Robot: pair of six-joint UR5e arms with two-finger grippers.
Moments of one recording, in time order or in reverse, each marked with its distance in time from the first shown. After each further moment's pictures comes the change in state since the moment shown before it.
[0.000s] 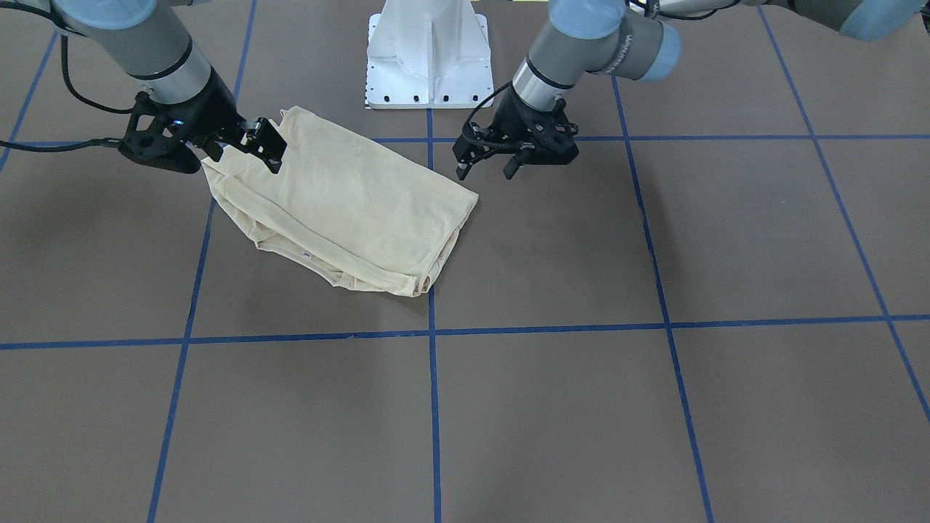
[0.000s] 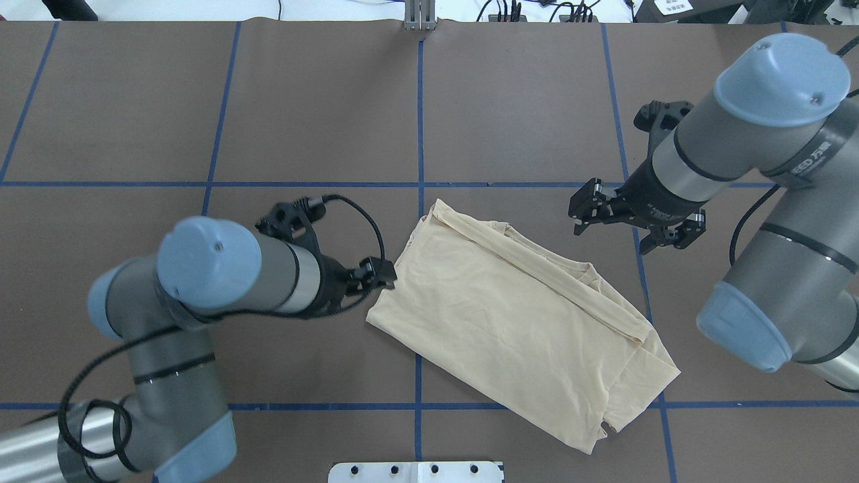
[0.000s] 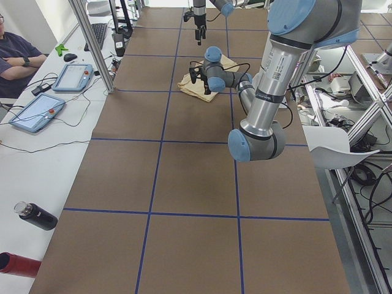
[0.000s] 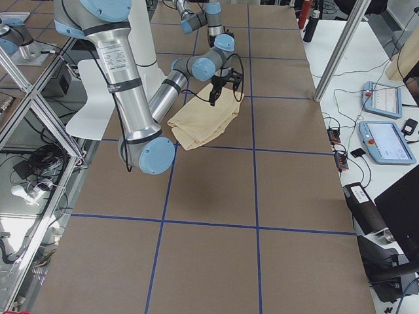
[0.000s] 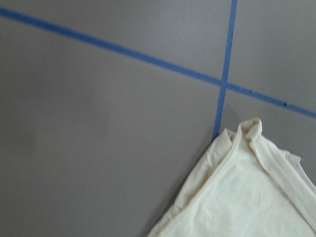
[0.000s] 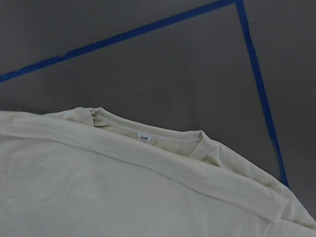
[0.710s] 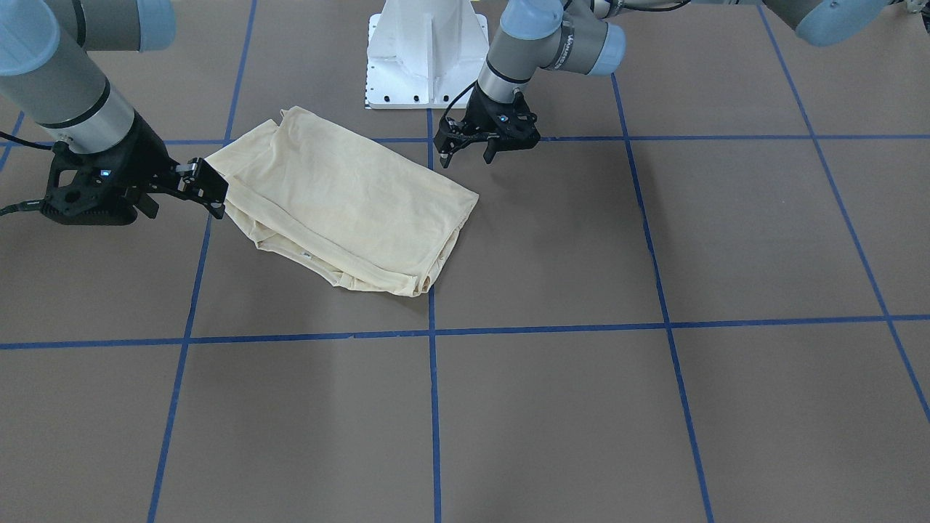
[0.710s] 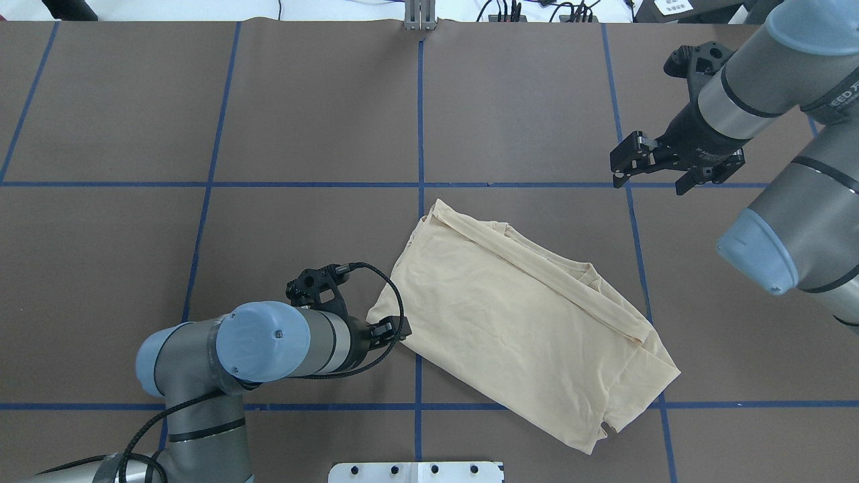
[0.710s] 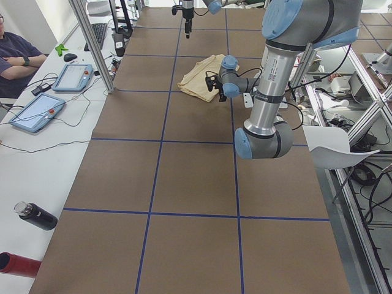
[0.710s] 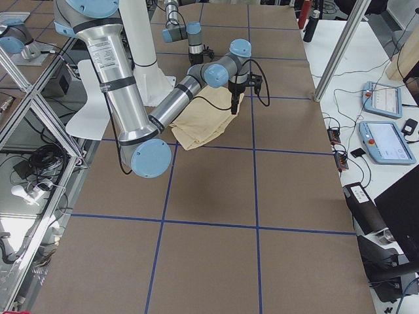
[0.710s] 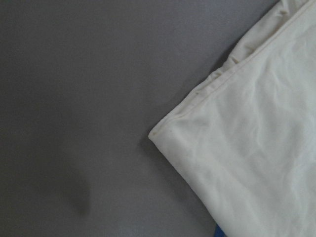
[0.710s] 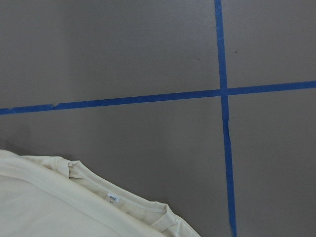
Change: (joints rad) left arm 0.094 -0.009 0.076 0.002 0.105 -0.020; right arm 0.139 0.004 -0.124 0.043 0.045 -0.319
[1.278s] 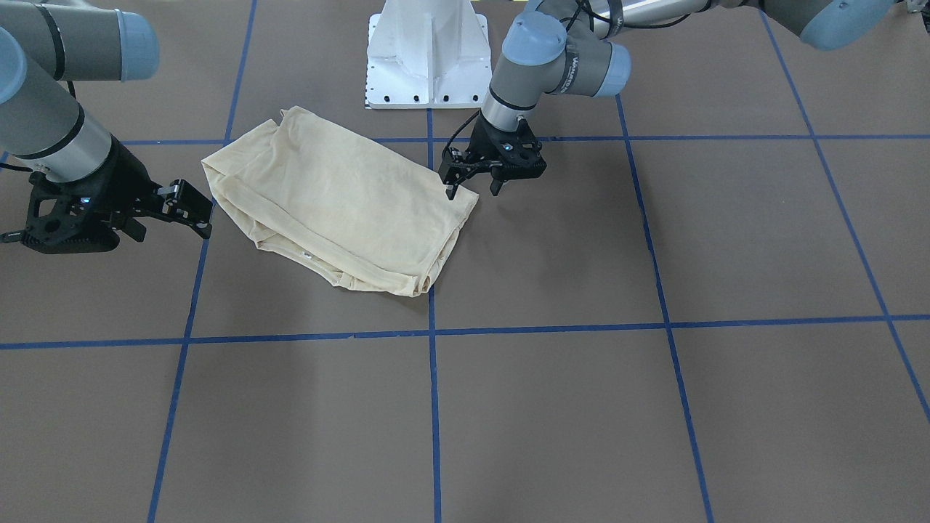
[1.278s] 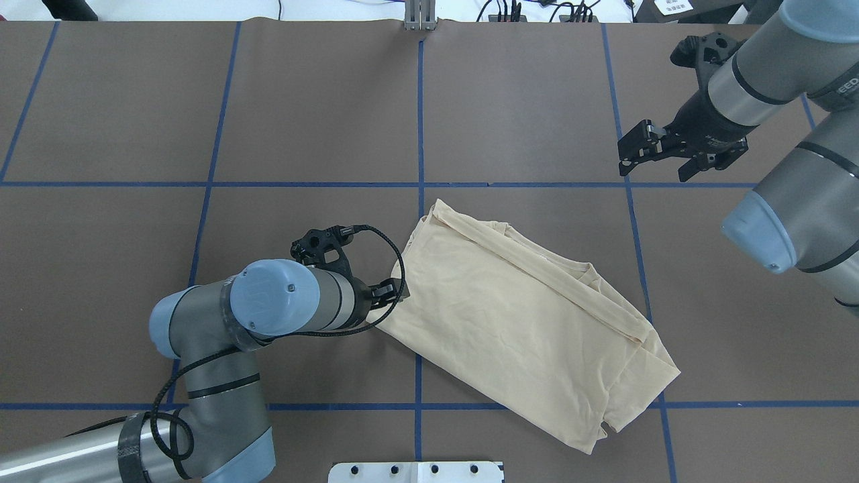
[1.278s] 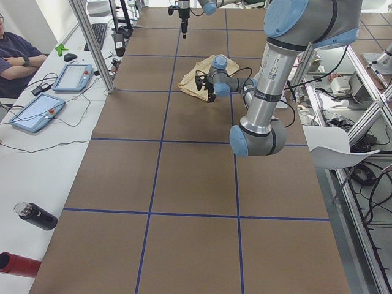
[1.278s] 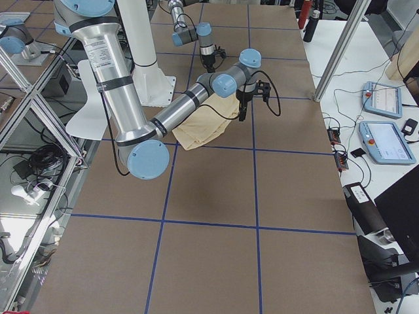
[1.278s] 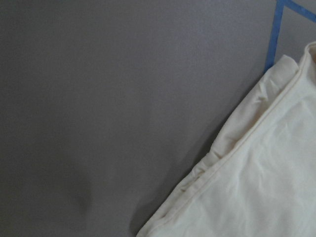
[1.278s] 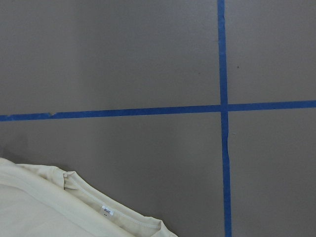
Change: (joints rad) left arm -0.071 -0.064 0.100 -0.006 0.000 0.082; right arm 0.037 -0.005 -0.060 0.080 0.032 -0.045
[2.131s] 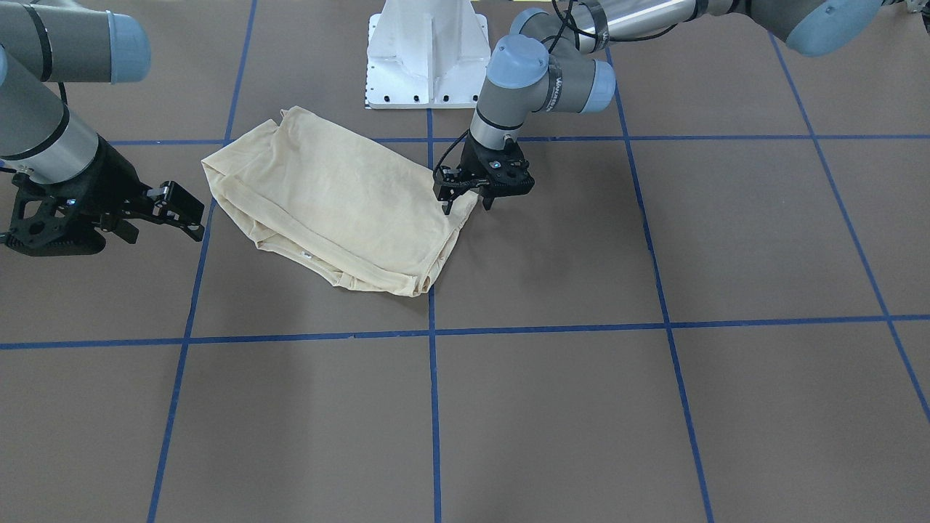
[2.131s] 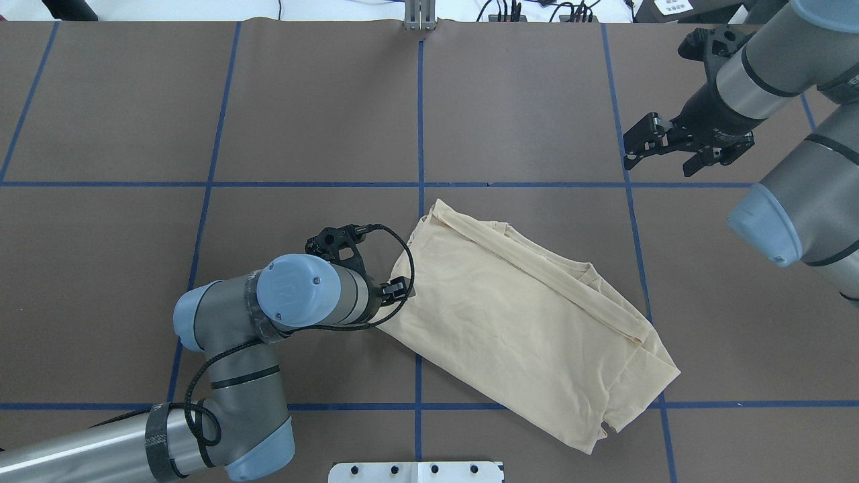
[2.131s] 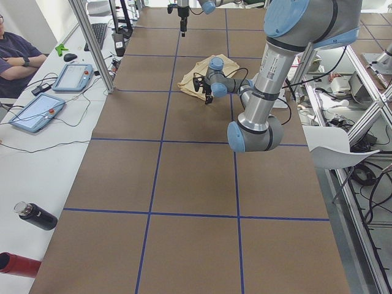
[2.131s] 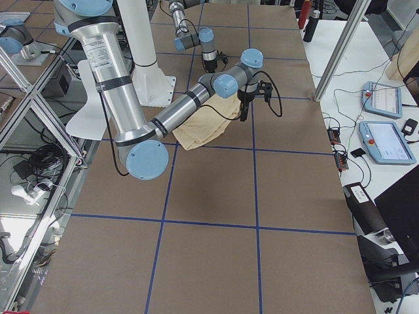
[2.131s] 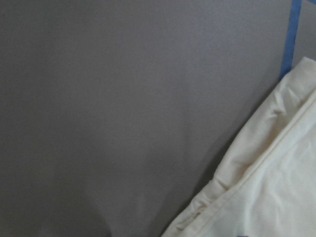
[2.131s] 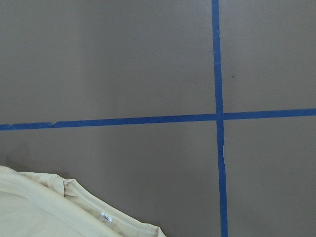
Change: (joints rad) left arm -0.003 -0.037 0.065 0.006 -0.010 0.022; right arm 0.016 0.000 -0.005 0.002 0.011 -0.001
